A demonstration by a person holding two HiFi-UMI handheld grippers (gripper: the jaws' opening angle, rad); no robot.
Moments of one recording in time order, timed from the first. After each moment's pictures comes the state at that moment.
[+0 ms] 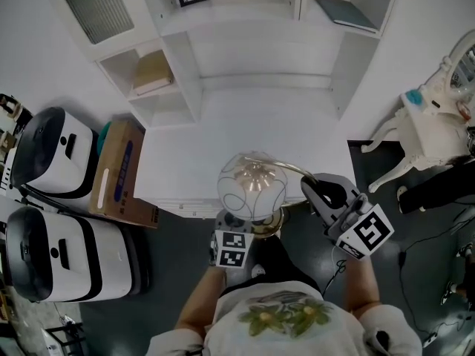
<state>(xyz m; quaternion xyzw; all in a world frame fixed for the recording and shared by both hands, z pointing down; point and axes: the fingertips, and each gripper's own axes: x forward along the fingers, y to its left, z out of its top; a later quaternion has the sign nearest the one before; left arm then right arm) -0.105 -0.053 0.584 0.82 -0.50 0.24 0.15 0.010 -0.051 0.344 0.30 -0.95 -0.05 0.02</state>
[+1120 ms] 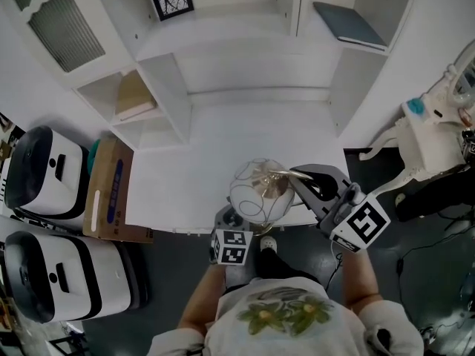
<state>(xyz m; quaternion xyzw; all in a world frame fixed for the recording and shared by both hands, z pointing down) -0.089 -0.176 0.614 0.81 -0.51 0.26 0.15 0.008 -0.177 0.329 0.28 -0.96 -0.06 0.01</state>
